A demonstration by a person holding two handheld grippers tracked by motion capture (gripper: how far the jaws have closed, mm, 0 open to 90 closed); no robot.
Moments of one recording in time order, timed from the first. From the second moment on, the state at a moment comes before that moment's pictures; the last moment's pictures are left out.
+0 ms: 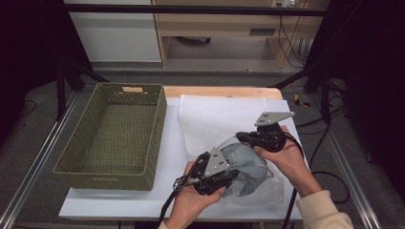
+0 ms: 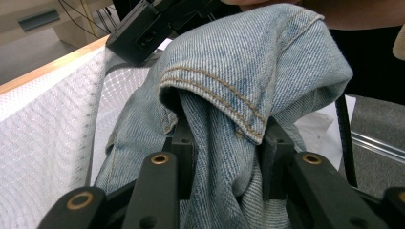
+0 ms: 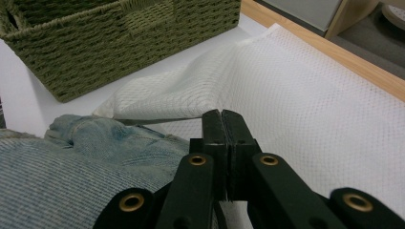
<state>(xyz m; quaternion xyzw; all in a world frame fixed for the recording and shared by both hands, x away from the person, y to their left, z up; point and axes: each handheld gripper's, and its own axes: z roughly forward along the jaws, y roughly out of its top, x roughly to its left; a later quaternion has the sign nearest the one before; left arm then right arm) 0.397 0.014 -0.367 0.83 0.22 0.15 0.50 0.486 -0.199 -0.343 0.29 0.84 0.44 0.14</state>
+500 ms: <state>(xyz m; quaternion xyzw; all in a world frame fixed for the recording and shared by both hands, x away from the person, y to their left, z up) 0.408 0.013 -0.374 0.82 0.25 0.16 0.49 0.488 -0.197 -0.345 0.29 0.84 0.44 0.14</state>
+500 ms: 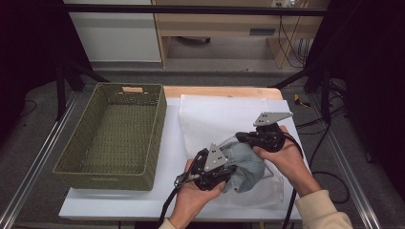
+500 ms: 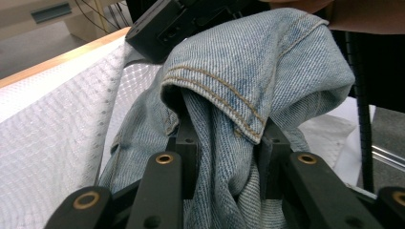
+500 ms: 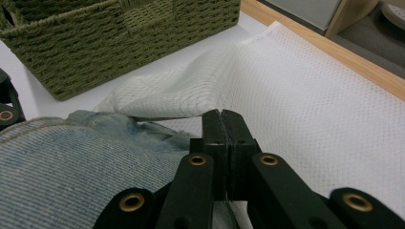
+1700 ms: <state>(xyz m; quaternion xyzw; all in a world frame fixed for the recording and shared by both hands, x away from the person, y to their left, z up) 0.445 0.002 -0.410 0.81 0.33 0.21 0.45 0.477 -0.191 -0.334 0.28 0.85 0.43 0.14</state>
